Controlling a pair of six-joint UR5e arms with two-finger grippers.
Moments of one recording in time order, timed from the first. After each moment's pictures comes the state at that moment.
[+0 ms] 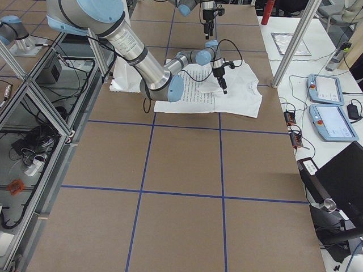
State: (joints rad) left arm -0.85 -2.03 -1.82 -1.90 -2.19 -0.84; right arm 0.59 -0.58 1.10 -1.67 1.43 0.82
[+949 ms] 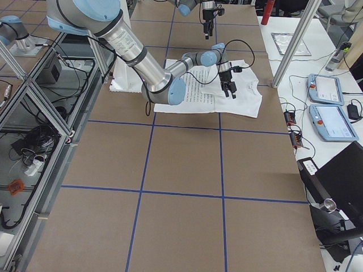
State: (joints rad) left arm -0.85 -2.03 -1.83 -1.90 -2.19 -0.84; right arm 0.65 -0.60 1.16 -1.69 1.46 0.70
